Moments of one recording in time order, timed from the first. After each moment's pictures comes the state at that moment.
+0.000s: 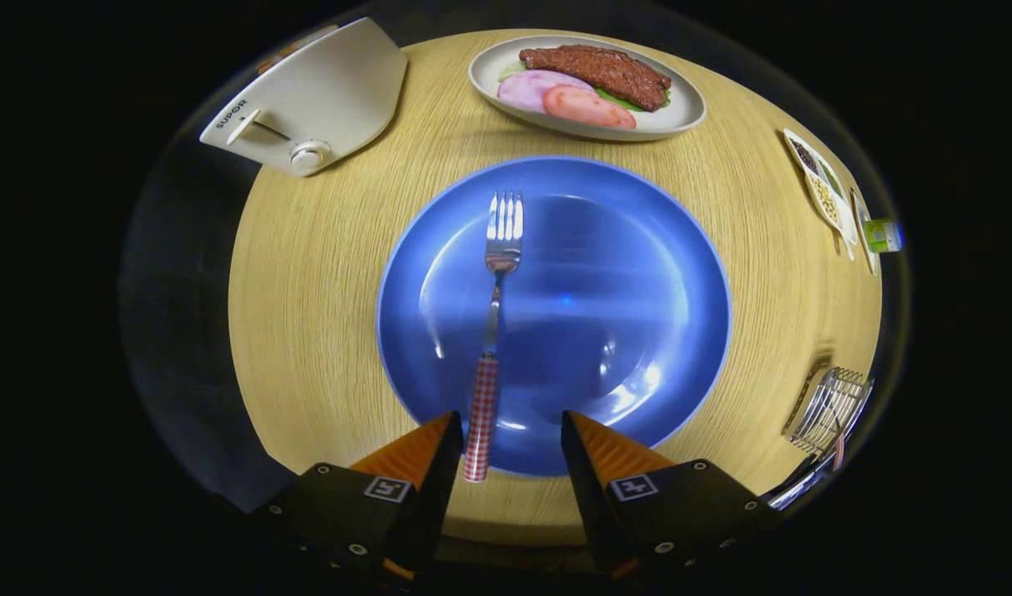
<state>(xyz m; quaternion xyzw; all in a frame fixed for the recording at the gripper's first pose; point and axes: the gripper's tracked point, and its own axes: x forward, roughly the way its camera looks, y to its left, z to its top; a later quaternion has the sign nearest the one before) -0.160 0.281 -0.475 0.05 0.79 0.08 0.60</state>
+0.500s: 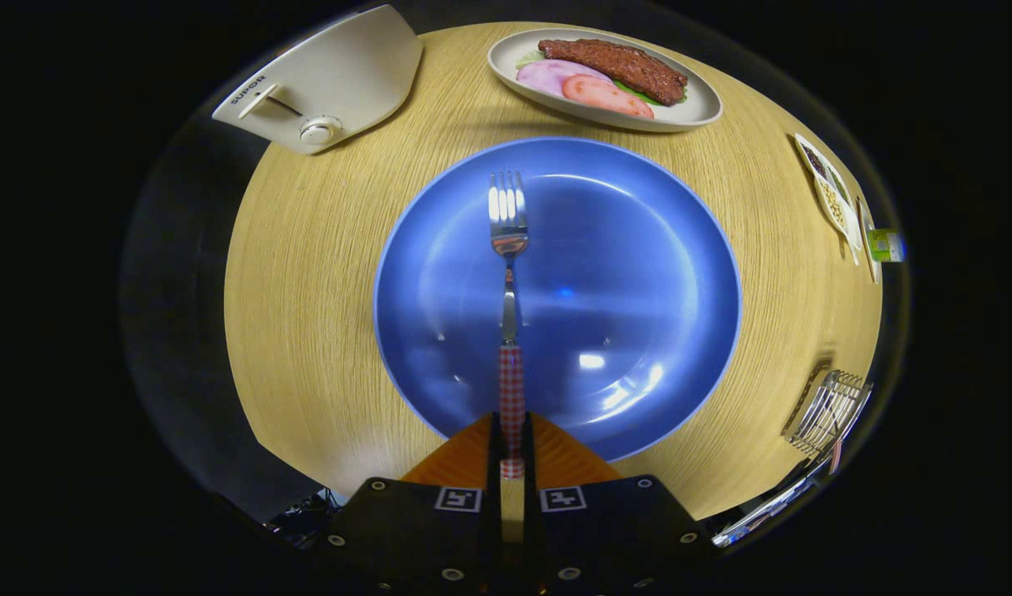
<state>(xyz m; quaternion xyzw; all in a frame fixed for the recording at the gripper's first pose) -0.162 0.279 -0.477 0.03 0.79 0.09 0.61</state>
